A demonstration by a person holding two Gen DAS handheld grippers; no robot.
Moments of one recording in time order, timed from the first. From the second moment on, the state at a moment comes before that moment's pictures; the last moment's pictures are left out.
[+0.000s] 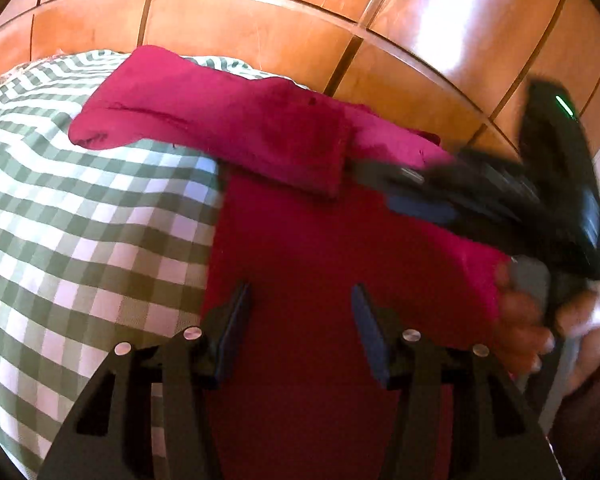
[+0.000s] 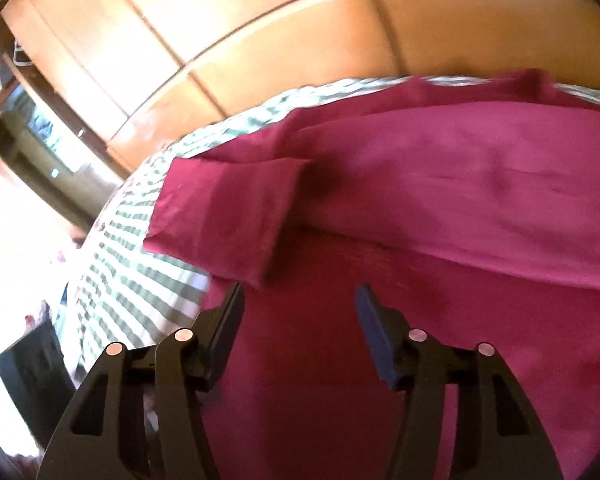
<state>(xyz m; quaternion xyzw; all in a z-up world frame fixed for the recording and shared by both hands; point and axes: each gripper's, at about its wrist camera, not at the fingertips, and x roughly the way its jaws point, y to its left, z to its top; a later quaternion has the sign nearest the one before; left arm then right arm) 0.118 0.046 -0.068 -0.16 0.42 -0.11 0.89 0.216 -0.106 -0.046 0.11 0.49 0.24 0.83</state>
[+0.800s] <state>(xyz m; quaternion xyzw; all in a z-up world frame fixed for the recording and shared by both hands) 0.112 0.033 -0.075 -0.13 0.41 -0.10 0.90 0.215 -0.286 0.038 0.12 0.38 0.06 0.92</state>
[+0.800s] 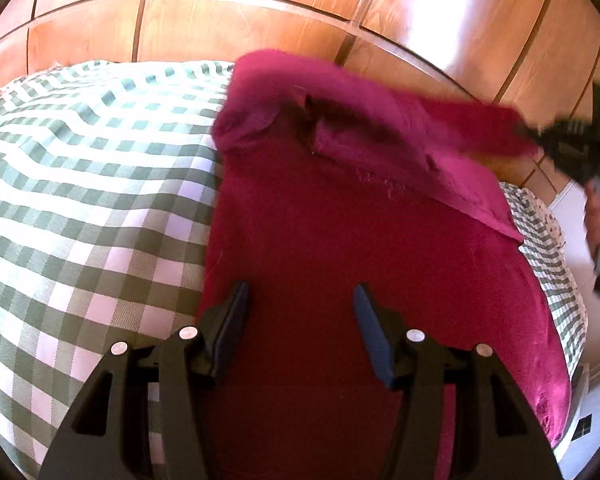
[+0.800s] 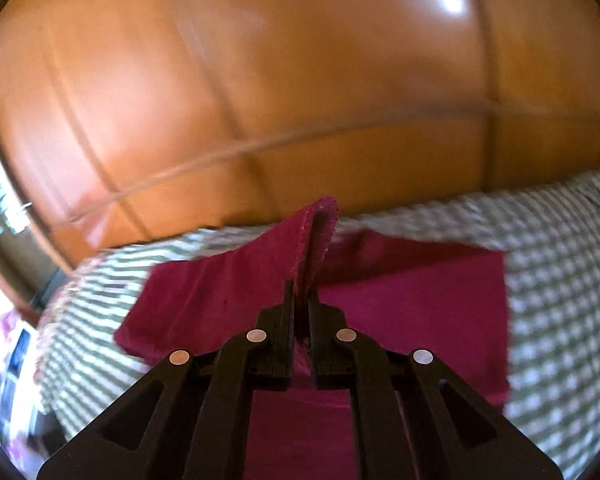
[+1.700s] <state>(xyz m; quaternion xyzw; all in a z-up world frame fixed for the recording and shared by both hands) 0.228 0.019 -0.043 -0.12 0.43 -0.11 0.89 0.211 -0.357 -0.040 0.12 0.43 -0.04 0.89</state>
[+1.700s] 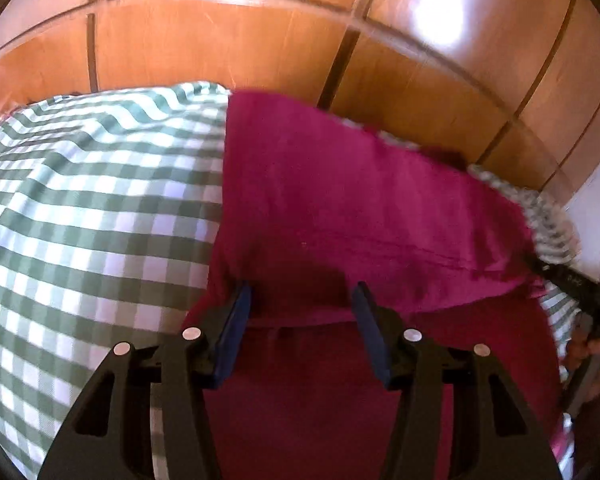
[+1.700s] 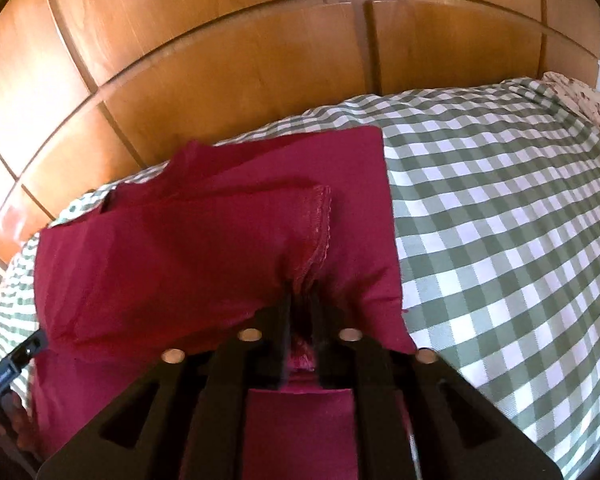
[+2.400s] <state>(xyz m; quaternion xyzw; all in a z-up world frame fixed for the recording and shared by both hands) 0.344 0.065 -0.038 -0.26 0.43 -0.11 0.86 0.229 -0.284 -0.047 0.05 0.40 0.01 0.91</state>
